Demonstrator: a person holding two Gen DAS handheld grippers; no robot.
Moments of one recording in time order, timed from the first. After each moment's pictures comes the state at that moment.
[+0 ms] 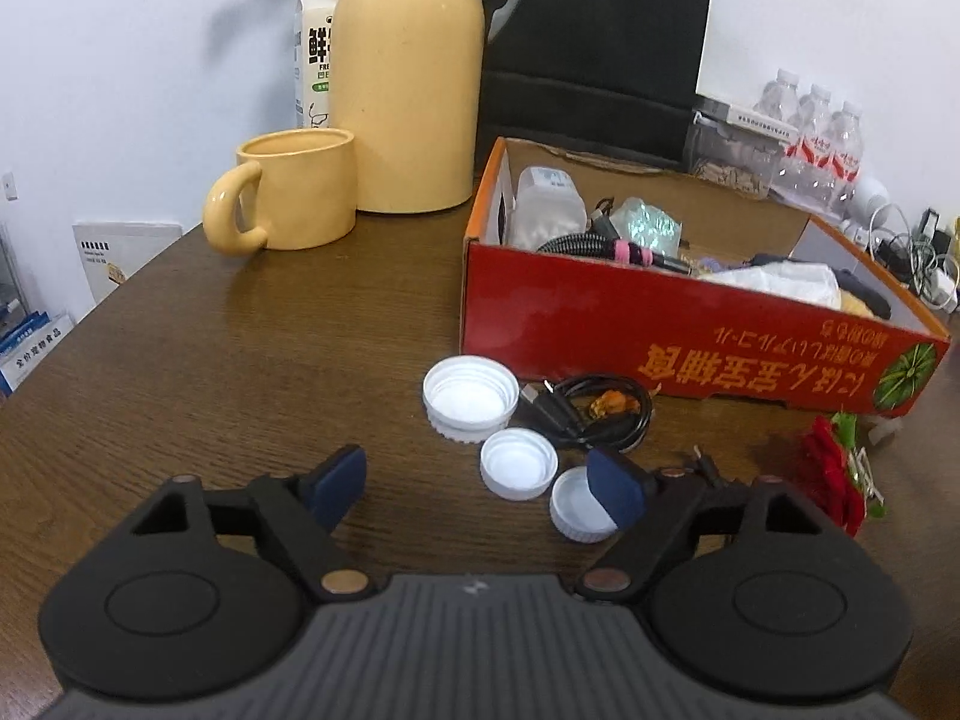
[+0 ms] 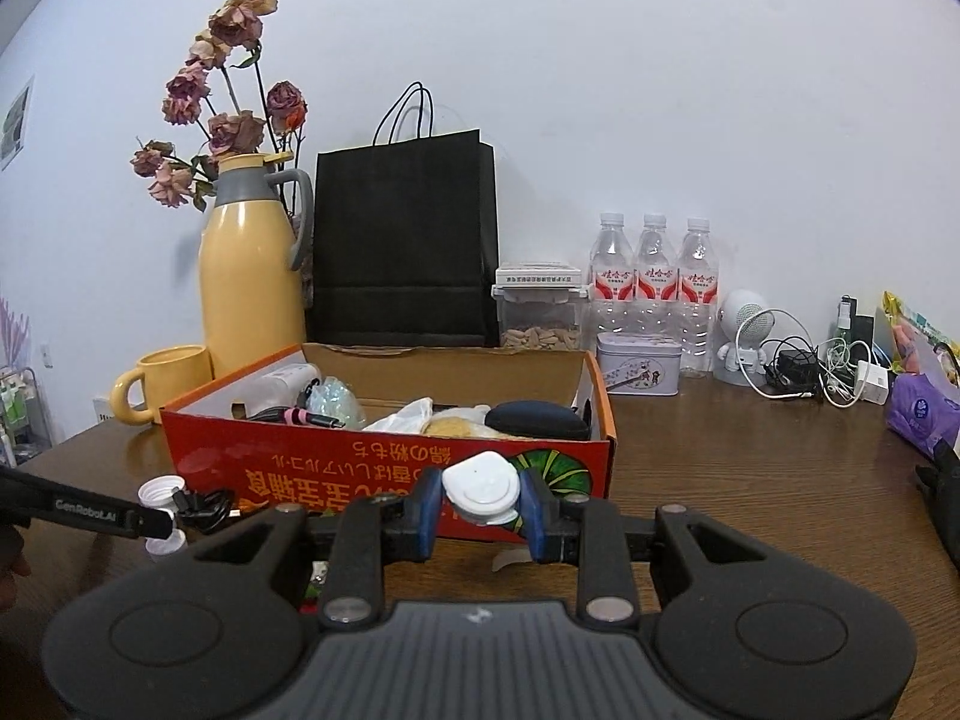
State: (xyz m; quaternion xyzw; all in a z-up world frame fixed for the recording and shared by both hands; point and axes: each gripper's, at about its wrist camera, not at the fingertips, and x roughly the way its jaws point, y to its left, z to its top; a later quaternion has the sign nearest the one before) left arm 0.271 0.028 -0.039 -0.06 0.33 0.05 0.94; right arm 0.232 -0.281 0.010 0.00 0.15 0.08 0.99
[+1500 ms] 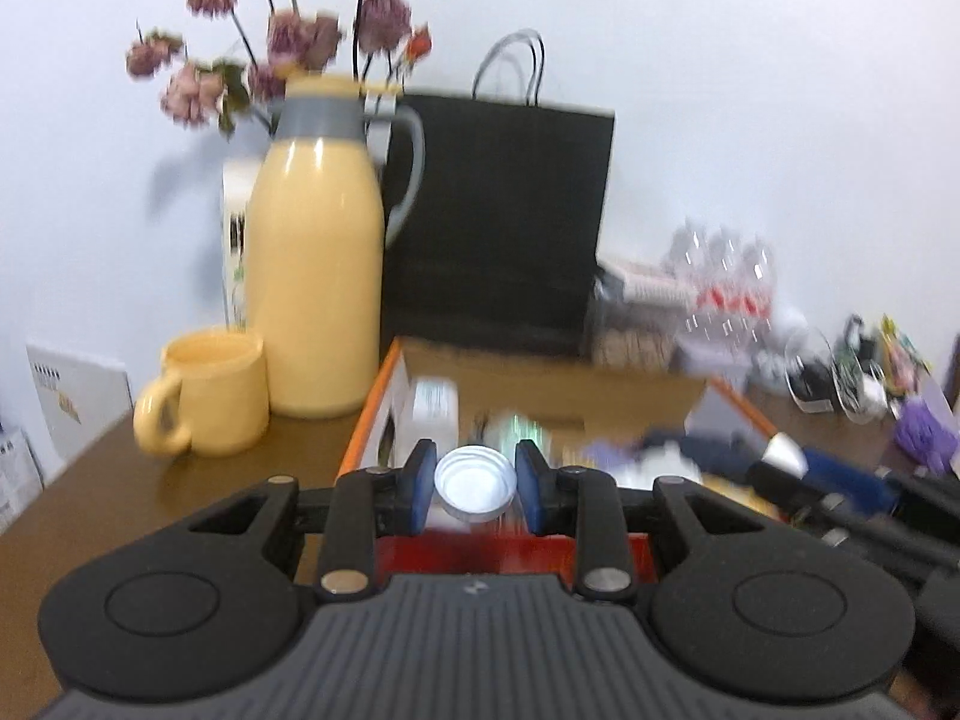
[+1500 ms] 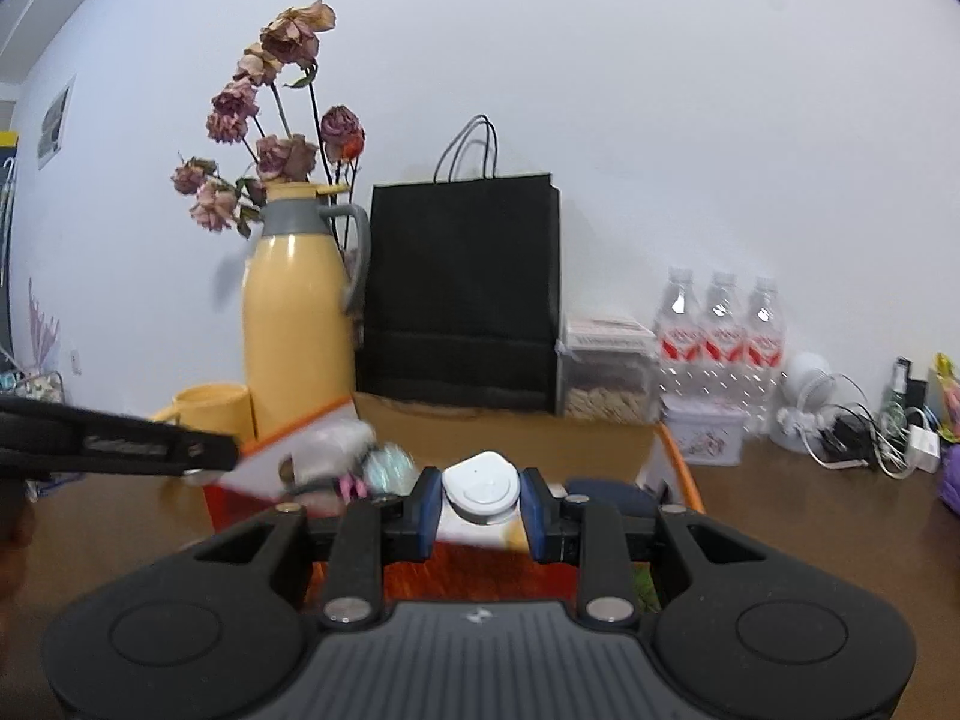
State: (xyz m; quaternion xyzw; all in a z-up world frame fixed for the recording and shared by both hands) left arm 0.285 -0.015 0.041 -0.05 0.18 0.01 0.98; right arm 0.270 -0.232 0.046 -0.01 0.12 0.11 0.99
